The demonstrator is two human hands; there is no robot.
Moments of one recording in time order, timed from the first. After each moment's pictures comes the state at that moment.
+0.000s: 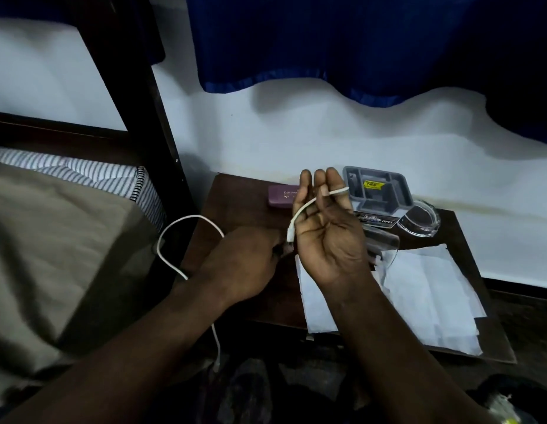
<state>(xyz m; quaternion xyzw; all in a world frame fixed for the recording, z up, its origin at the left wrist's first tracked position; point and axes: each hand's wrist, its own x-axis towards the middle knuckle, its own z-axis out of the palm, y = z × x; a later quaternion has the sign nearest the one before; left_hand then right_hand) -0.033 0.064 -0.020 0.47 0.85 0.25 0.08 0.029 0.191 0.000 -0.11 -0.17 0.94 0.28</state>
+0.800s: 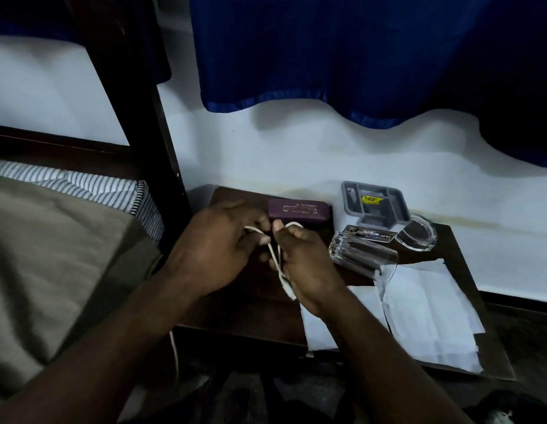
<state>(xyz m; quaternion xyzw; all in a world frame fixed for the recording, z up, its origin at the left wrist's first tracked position) -0.073 0.041 0.008 0.48 0.81 0.34 -0.04 0.026 0.172 -0.017 -0.27 -0.61 0.74 0.11</state>
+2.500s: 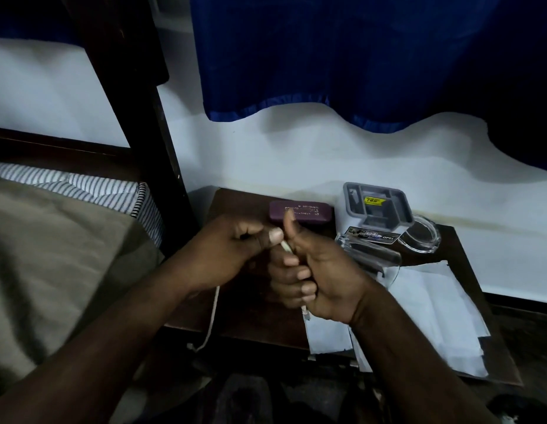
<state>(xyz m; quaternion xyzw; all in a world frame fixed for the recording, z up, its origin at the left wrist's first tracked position) -0.068 0.048 0.012 0.41 0.69 0.53 0.28 0.045 0.193 0.010 -0.14 -0.43 0.87 -0.20</state>
